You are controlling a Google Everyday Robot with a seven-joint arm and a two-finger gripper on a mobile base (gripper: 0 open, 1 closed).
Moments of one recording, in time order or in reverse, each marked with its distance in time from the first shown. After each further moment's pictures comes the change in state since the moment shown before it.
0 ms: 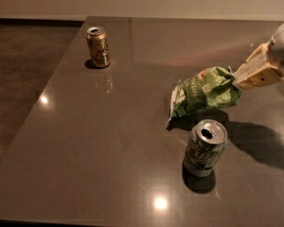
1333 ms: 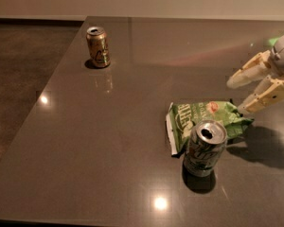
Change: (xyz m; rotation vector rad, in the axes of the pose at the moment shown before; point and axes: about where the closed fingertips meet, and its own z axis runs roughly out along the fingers) arm 0.012 0.029 0.008 -0.162 -0.076 -0.218
